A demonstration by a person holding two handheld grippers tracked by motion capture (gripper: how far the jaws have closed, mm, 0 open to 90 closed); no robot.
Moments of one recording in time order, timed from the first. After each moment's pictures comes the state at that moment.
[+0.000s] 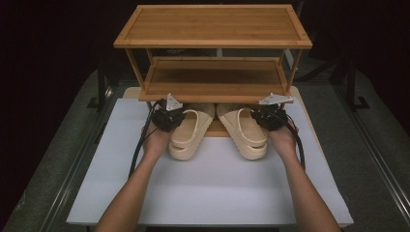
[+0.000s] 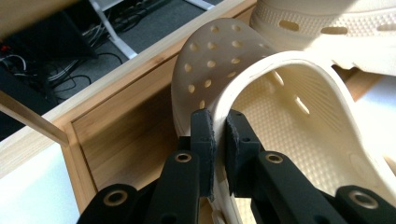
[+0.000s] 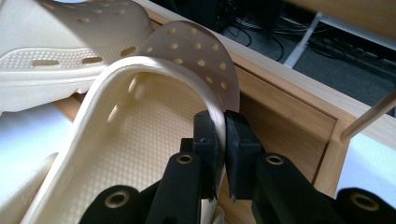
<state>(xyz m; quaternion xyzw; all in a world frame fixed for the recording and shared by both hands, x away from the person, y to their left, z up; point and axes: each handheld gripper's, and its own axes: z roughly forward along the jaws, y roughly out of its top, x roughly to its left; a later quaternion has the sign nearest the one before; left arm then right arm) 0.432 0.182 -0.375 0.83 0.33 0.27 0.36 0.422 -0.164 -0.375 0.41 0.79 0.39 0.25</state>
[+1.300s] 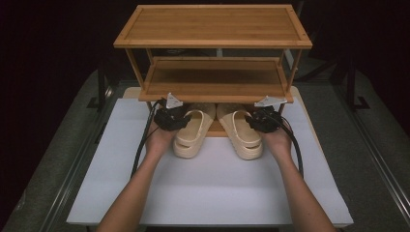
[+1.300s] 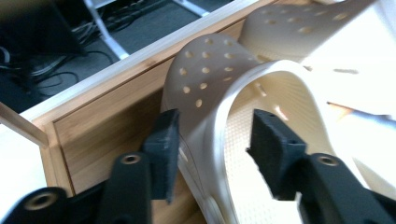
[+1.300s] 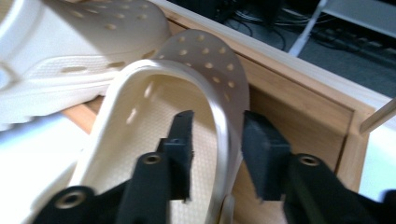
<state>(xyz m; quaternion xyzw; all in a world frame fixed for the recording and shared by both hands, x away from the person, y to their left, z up) 0.434 0.182 -0.375 0.82 0.35 0.24 0.39 0.424 -0.153 -0.387 0.42 0.78 0.38 0.24</state>
